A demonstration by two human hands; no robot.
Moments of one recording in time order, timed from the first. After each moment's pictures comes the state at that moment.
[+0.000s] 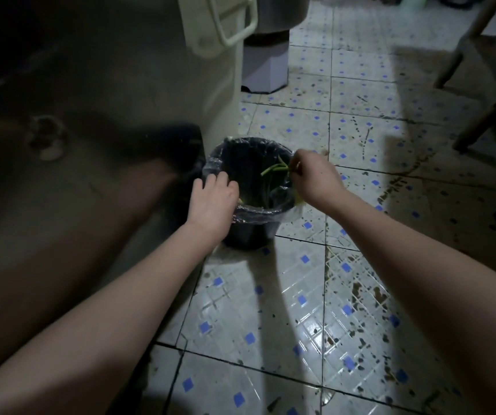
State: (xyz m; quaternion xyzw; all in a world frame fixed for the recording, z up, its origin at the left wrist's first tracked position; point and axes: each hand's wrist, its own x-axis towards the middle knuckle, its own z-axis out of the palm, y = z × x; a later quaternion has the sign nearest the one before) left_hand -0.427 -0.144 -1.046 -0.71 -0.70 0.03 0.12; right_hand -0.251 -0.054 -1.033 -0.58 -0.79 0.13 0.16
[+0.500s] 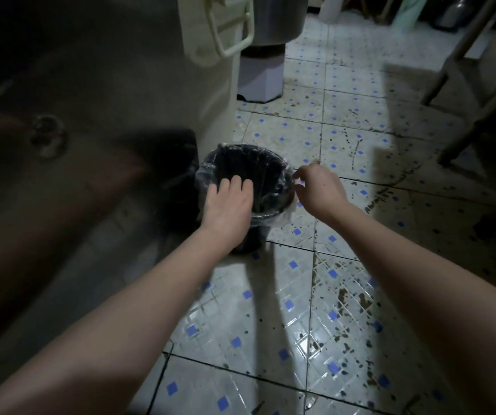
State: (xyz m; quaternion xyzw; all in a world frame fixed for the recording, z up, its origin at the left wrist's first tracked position) left_hand -0.387 -0.145 -1.043 -0.71 -0.70 -0.05 0.11; right_hand -0.226 -0.065 -1.028 -0.58 -0.80 0.05 0.11
